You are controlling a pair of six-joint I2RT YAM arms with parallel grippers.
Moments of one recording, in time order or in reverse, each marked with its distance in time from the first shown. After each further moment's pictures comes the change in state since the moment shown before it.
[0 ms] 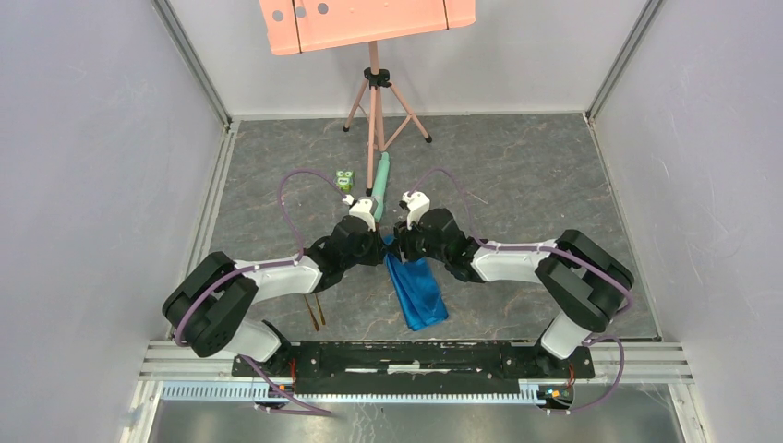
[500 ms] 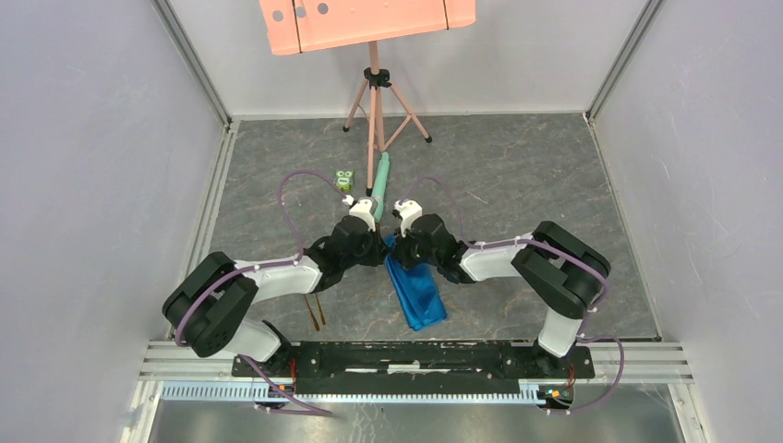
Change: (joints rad) left arm 0.001 0.000 0.000 -0.003 0.026 -0.019; right arm 0.019 0.115 0.001 0.016 -0.008 -0.011
